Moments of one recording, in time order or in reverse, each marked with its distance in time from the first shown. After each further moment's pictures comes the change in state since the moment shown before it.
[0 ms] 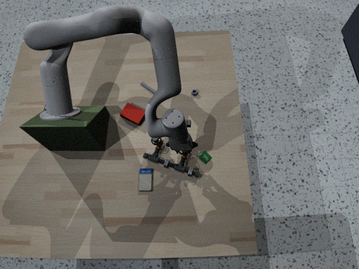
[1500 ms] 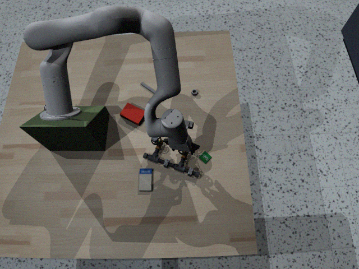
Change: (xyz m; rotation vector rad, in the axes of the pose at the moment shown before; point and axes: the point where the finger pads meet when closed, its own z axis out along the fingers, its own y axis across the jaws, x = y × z) arm 0.000 0.000 0.000 -0.012 0.003 0.193
